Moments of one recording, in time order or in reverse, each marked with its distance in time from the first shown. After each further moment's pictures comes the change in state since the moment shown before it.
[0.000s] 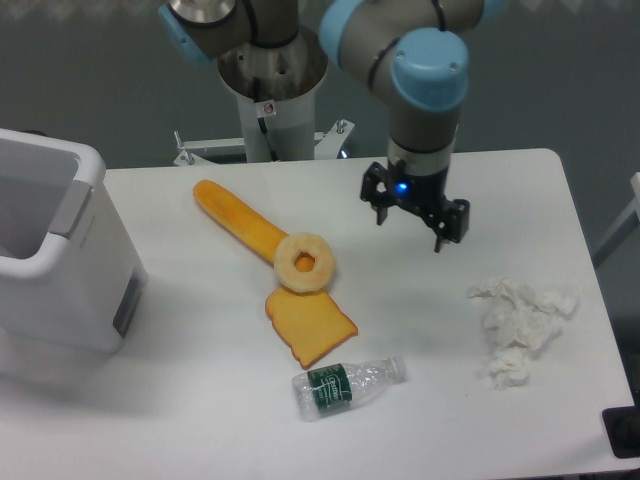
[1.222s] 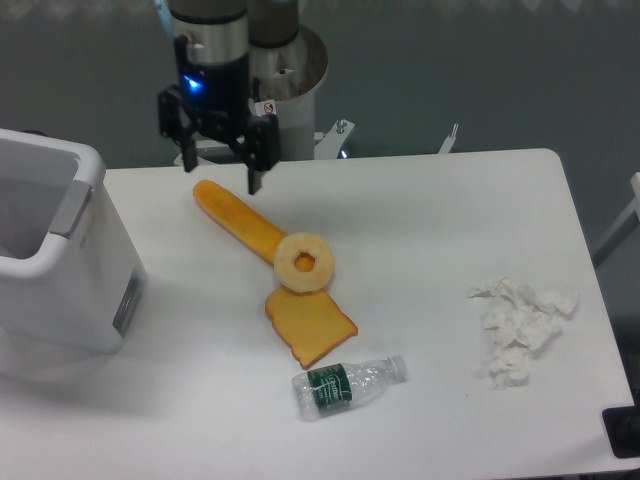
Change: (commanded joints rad) arm -0.309 0.258 -0.002 -0.040 -0.184 -0.451
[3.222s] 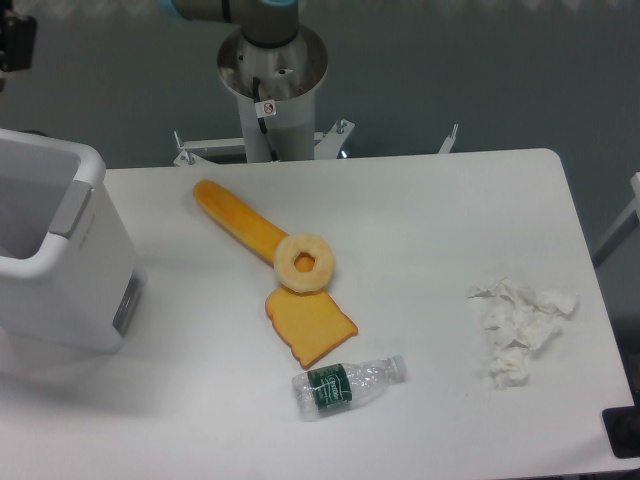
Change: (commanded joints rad) arm -0.436 -0.003 0.080 0.015 -0.221 -0.347
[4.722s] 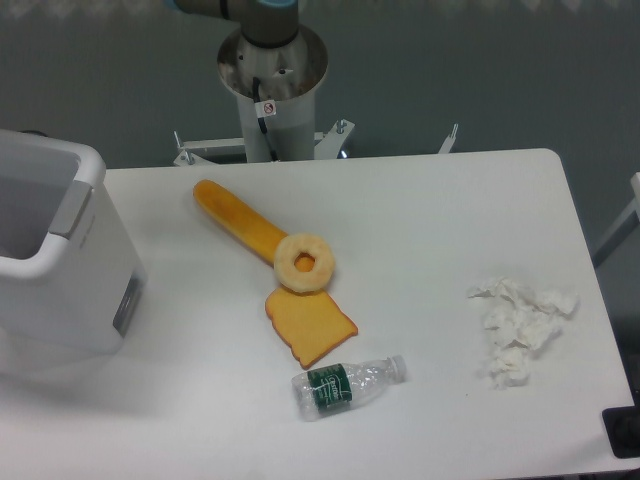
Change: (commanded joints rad) arm -0.045 -0.077 0.103 0.015 0.087 -0.040
